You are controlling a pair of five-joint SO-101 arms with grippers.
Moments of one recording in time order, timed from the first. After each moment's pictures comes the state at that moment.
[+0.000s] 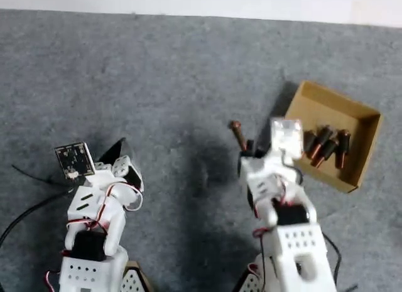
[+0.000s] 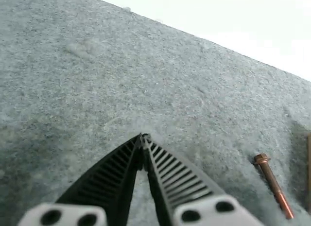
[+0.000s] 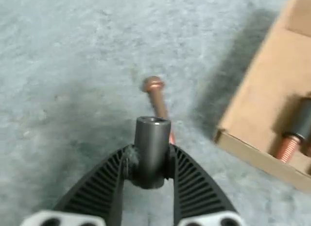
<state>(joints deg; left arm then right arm) 0.8 -103.6 94.8 36.5 27.2 -12.8 -68.1 80.7 30.8 -4.5</state>
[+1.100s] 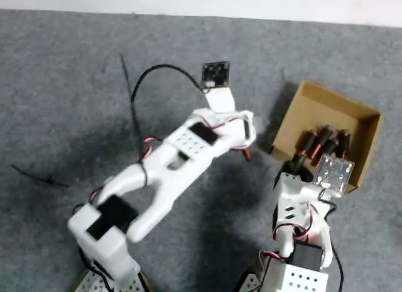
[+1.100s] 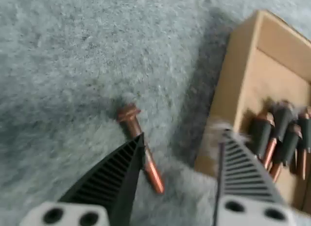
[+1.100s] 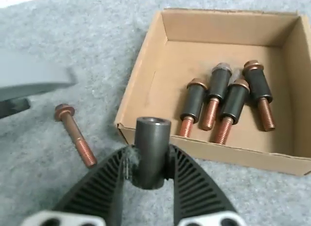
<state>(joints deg) 32.0 12.8 12.8 28.6 44.4 6.2 -104.7 93.6 46.8 -4.5</state>
